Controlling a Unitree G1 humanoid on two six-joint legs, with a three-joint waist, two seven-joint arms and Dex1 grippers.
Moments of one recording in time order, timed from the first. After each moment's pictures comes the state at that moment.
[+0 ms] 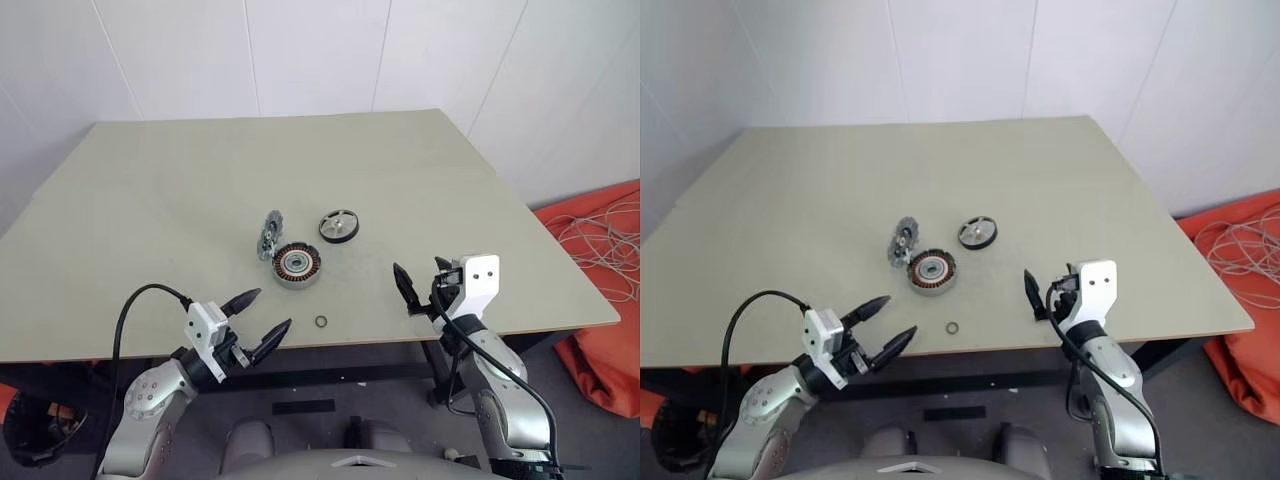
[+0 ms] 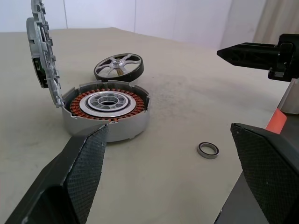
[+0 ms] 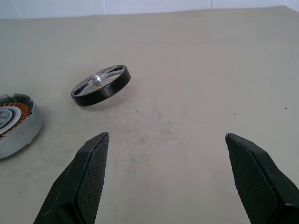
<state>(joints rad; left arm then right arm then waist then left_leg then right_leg) 0.29 0.32 -0.05 -0.17 -0.38 -0.11 -0.79 0.17 -0.17 -0.08 -0.28 0.21 0.19 0.29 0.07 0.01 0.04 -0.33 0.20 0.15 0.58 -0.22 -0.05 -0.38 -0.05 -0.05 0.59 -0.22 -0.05</state>
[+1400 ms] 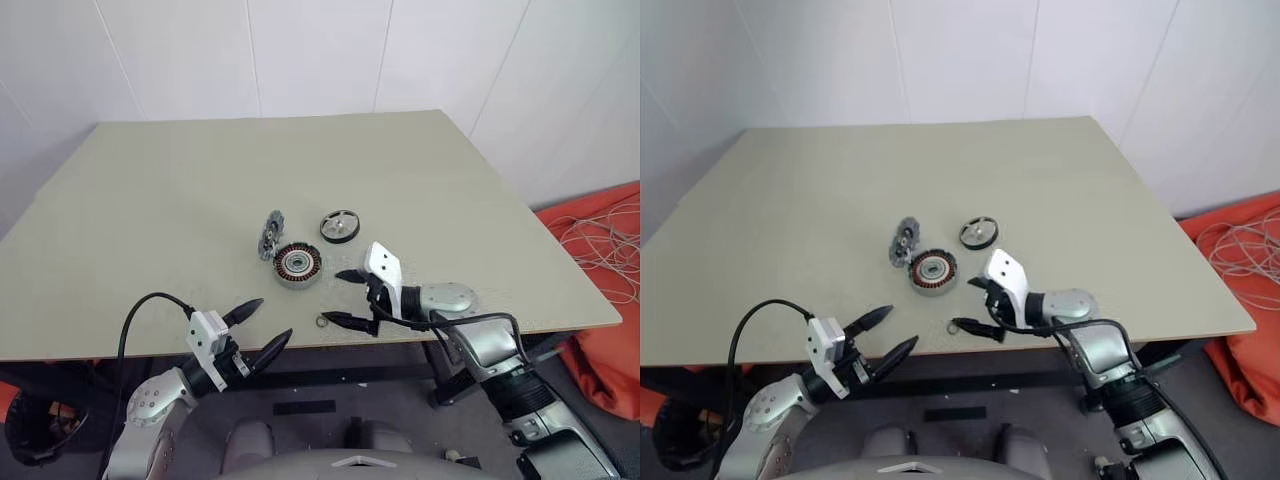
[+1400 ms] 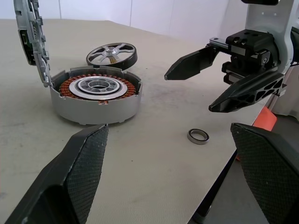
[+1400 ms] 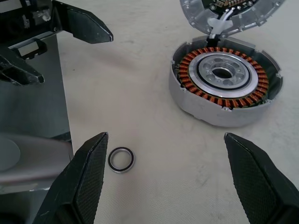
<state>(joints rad) 0.31 0.30 -0.06 -0.12 -0.39 -0.13 -0.82 -0.28 -0.46 0.32 0.03 0.19 0.25 0.99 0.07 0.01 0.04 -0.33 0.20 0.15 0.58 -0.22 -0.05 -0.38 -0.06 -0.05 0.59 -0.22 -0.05</state>
